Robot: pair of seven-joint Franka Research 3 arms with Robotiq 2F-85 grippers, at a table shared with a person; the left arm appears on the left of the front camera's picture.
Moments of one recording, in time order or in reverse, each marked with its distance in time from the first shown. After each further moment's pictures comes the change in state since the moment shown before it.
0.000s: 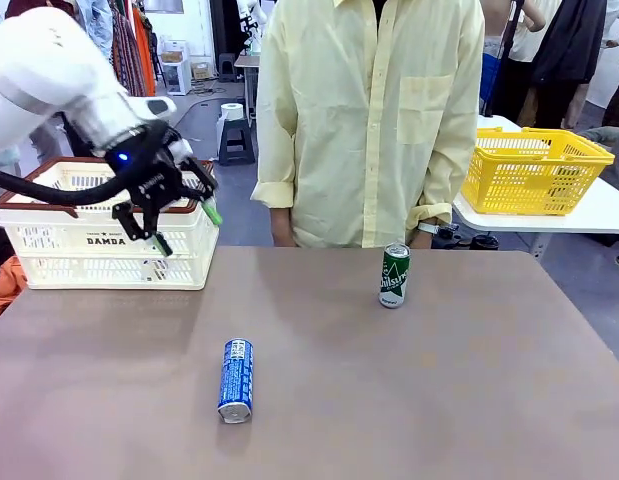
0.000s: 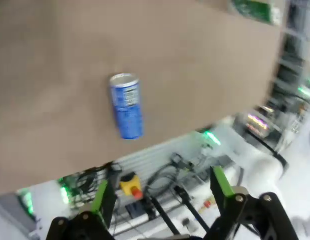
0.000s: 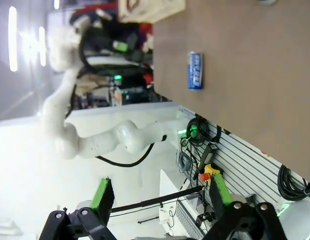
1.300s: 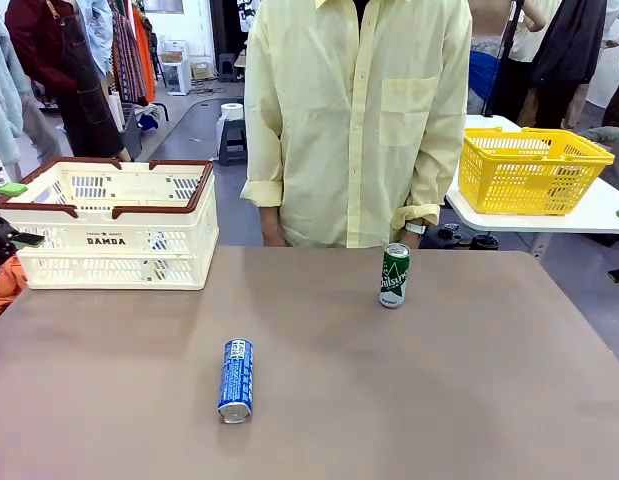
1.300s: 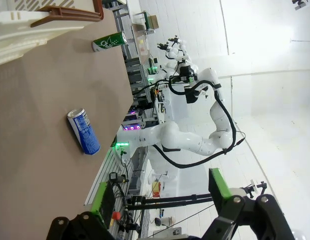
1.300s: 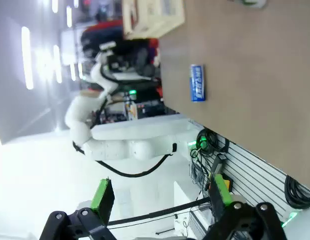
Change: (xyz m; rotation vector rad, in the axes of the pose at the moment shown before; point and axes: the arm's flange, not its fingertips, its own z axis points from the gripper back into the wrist) left arm 0.032 0.326 0.076 -0.967 -0.115 -0.438; right arm 0.006 -0.044 0.002 0.076 -0.060 -0.073
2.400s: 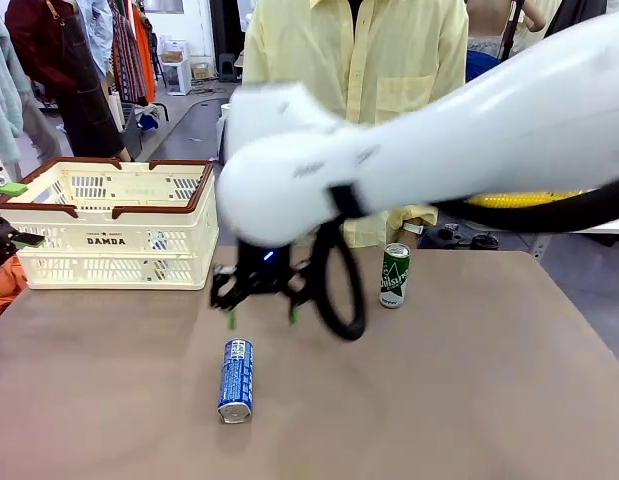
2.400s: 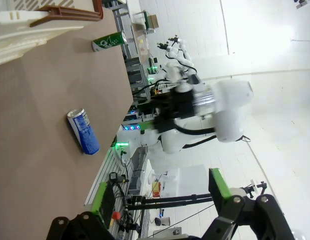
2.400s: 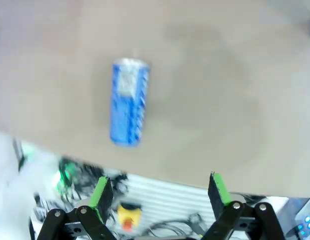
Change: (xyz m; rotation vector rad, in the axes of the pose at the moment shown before) left arm 0.000 0.000 0.000 0.000 0.000 0.000; right arm 0.011 0.150 -0.516 -1.178 0.204 0.220
